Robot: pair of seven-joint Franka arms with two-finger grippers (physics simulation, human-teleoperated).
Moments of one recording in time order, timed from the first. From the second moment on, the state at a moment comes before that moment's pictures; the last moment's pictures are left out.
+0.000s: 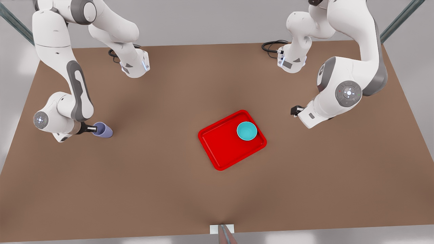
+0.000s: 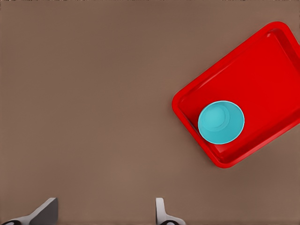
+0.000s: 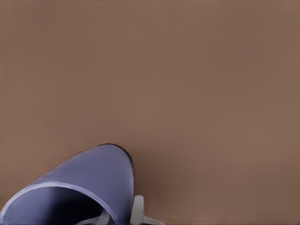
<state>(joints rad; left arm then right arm) -0.33 0.23 0.07 -1.50 -0.01 1.50 -0.06 -0.15 0.28 -0.17 -2.20 0.07 2.22 -0.26</state>
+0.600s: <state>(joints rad) -0.33 0.24 0.08 -1.50 -0.01 1.48 -0.06 0.01 0.23 -0.16 -2.16 0.08 2.22 -0.26</state>
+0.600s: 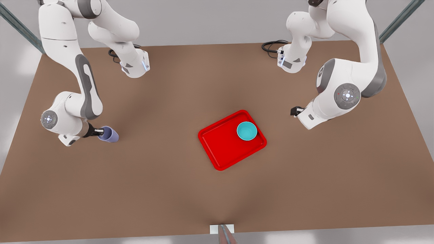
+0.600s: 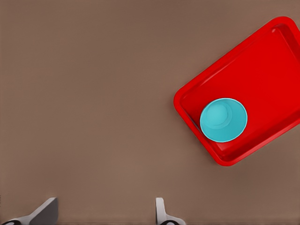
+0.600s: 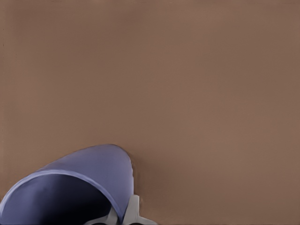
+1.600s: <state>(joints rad) -0.33 0.25 0.08 -1.51 -0.01 1.48 -0.06 0.47 0.79 0.12 -1.05 0.00 1.87 0.23</state>
